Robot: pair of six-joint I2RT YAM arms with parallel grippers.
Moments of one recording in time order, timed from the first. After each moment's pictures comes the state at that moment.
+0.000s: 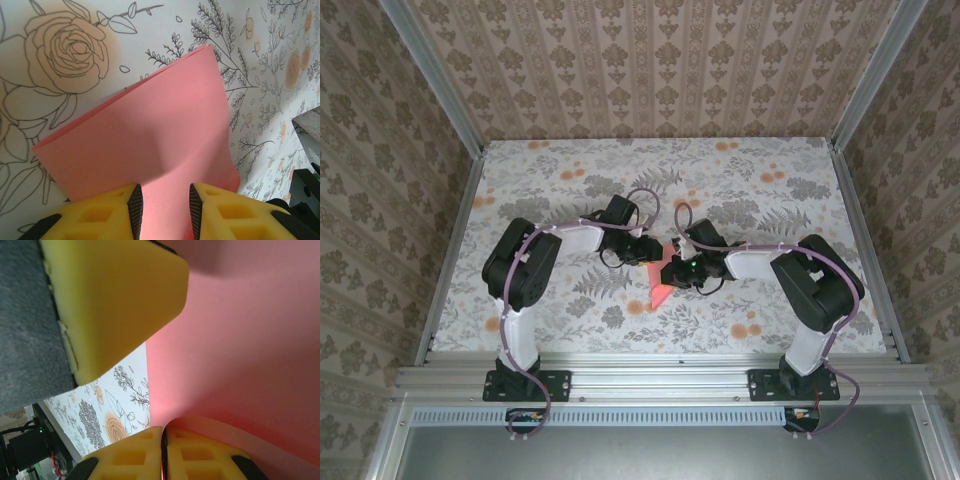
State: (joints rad) left arm -0.61 1.98 1.14 -0.24 0.60 -0.53; right arm 0.54 1.77 0.82 -0.05 -0.59 0.69
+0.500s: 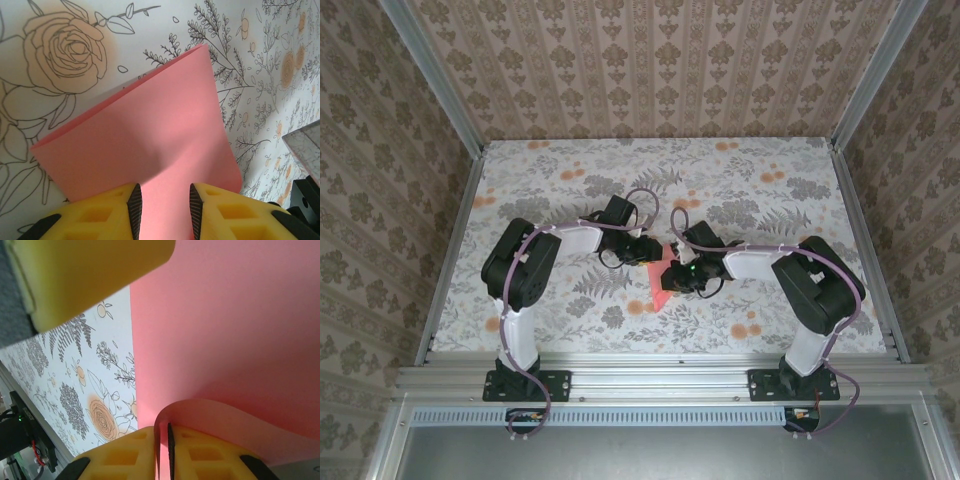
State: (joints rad) left arm -0.61 1.97 1.13 -0.22 0.62 -0.53; right arm 0.56 1.75 0.84 -0.17 -0.56 0.63
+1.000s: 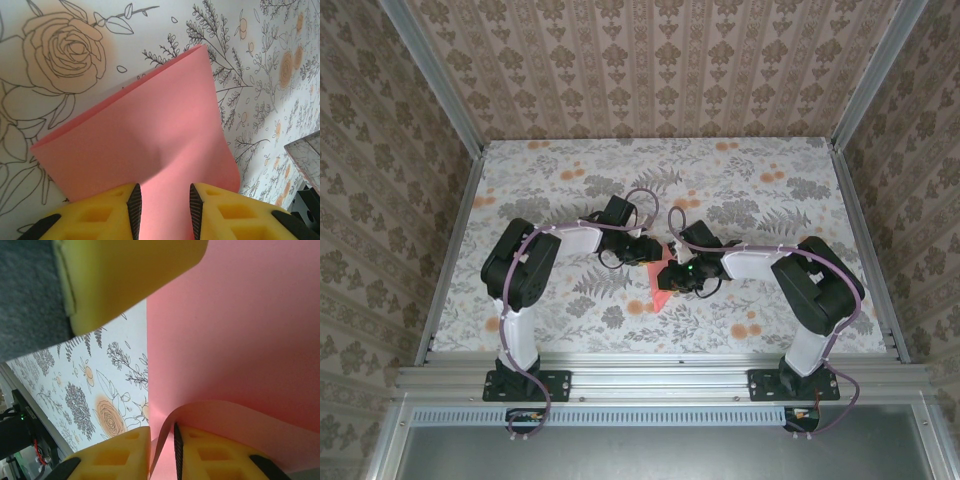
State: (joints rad) left arm -0.61 1.97 1.12 -0.20 0.62 -0.53; right arm 0.58 1.75 0.85 -0.16 -0.56 0.64
